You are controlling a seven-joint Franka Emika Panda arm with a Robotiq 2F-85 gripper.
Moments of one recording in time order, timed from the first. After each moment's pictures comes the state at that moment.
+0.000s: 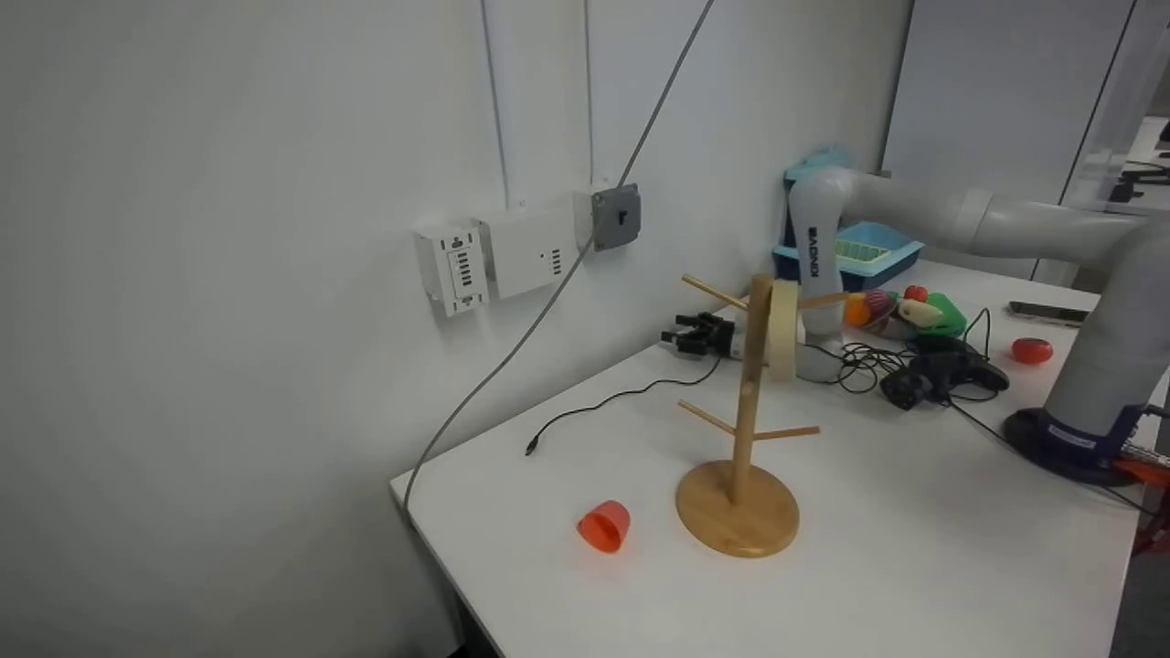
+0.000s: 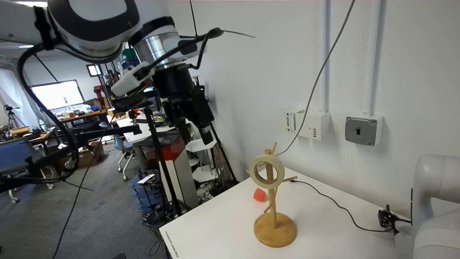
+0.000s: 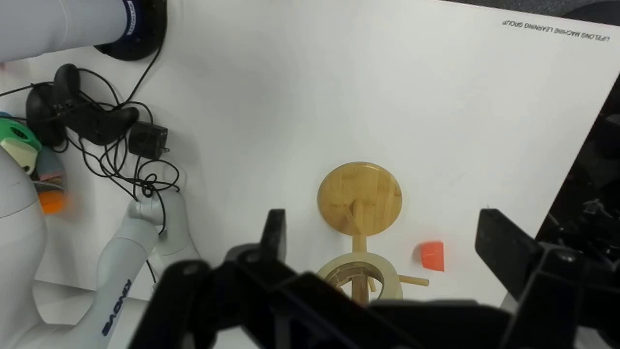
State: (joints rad) arm -0.01 -0.46 0.00 -2.25 -0.10 1.94 -0.14
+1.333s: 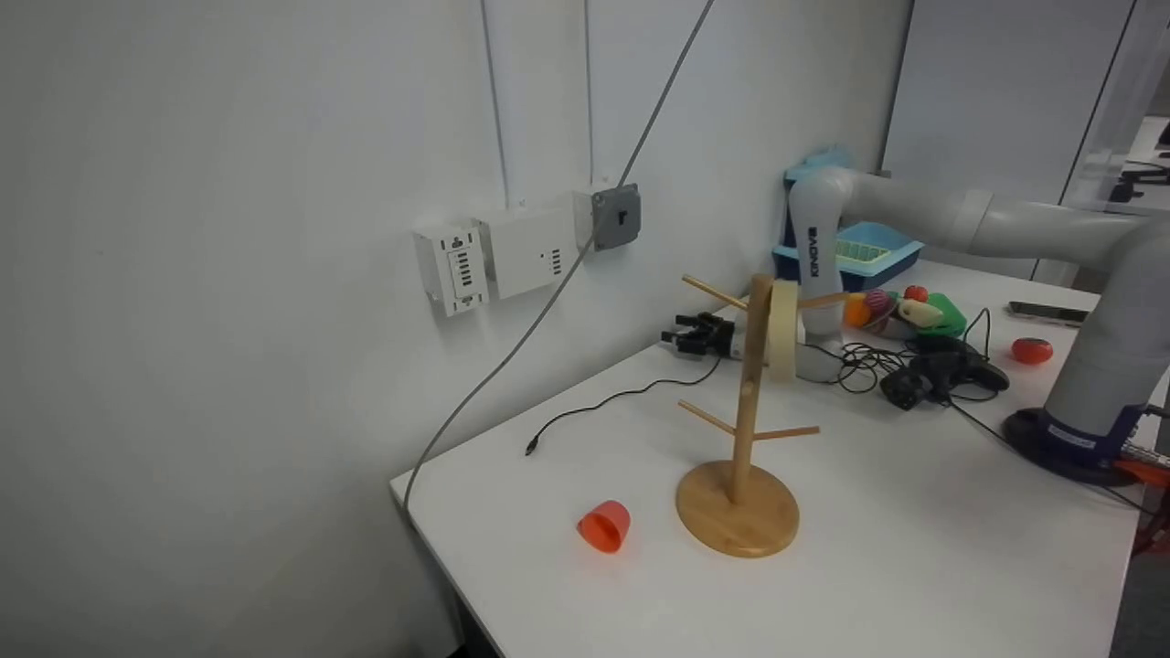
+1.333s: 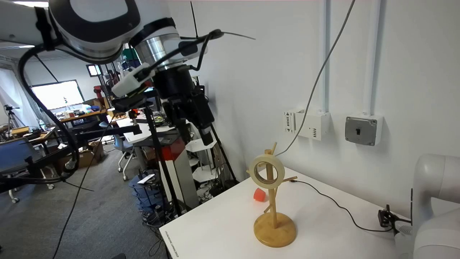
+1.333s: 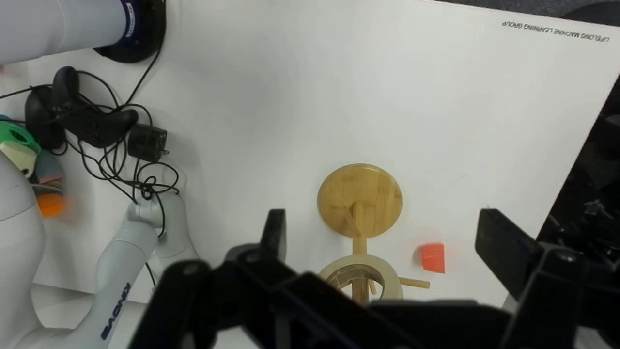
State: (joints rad) arm -0.01 -0.46 0.00 -2.26 -0.10 1.94 -0.13
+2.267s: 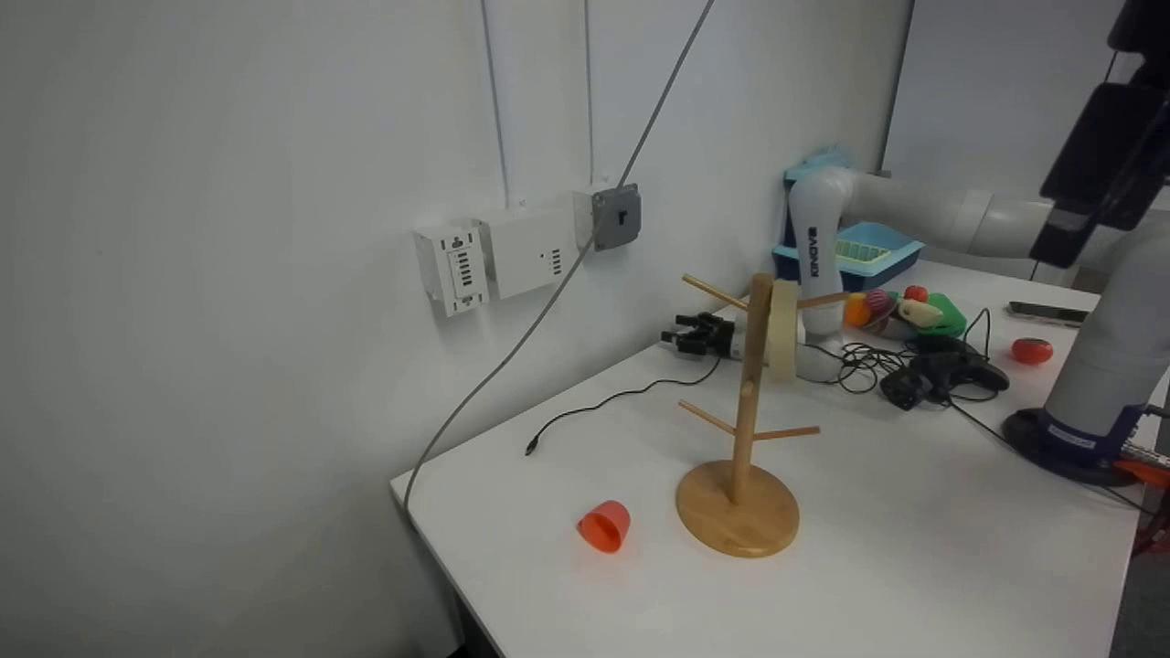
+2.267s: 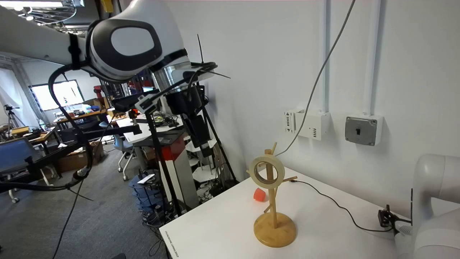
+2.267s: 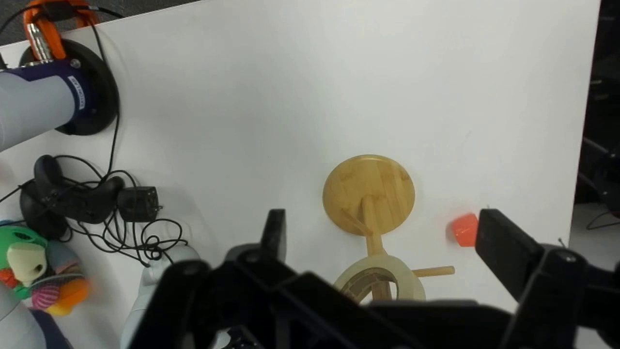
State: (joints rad) arm -0.01 -0.34 0.09 -2.26 -0.08 2.04 0.29
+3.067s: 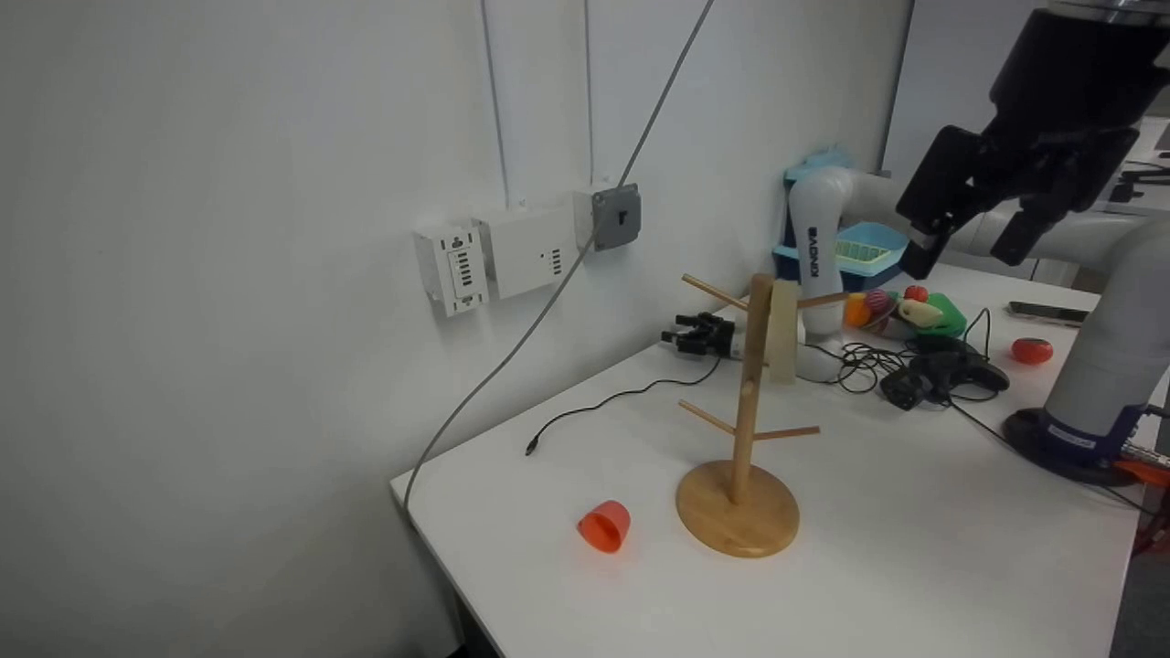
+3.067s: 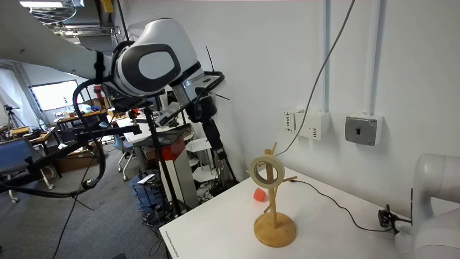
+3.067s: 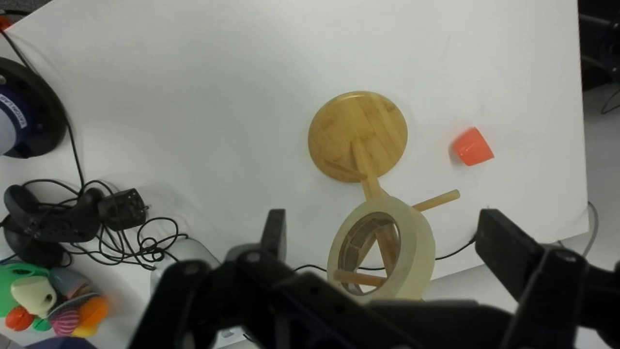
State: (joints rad) arm -0.02 -0.22 0.11 -2.25 -0.08 2.27 0.55
